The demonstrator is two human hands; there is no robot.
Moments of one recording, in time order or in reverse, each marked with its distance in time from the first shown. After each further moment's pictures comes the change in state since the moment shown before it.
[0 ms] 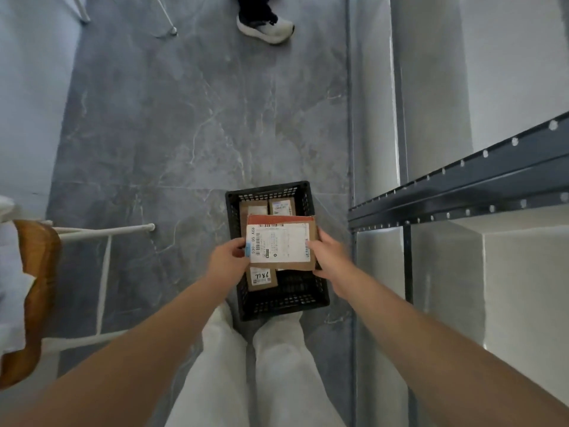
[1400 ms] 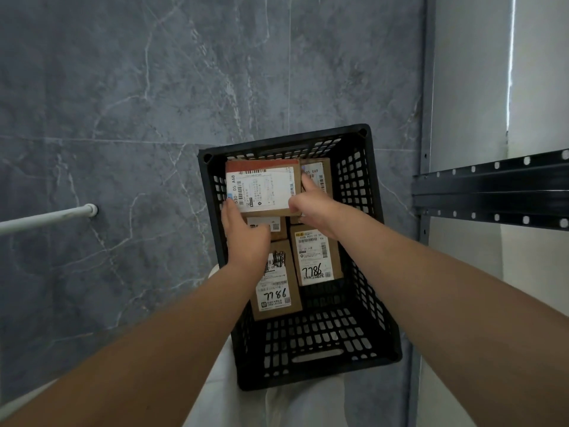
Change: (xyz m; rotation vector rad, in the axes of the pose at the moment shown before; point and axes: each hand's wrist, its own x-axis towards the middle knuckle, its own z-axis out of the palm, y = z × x) left_hand 0.317 -0.132 0.107 -0.166 0.213 -0.026; right_hand 0.385 0.045 0.112 -0.275 -0.222 -0.017
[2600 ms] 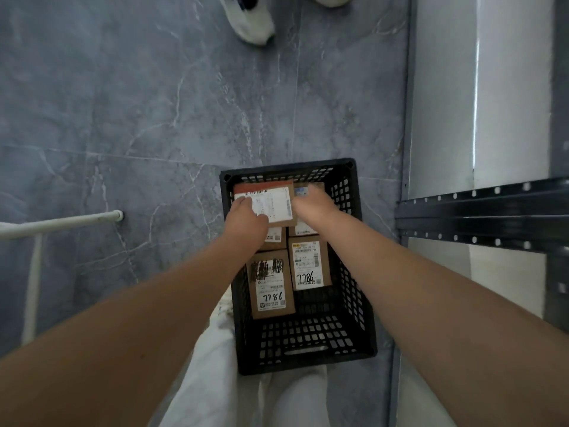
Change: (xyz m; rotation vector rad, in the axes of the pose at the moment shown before) left_hand -0.025 0.070 -0.042 0.502 -0.116 0.150; right_hand -0.071 -0.050 -0.002 -0.265 0.200 -0.066
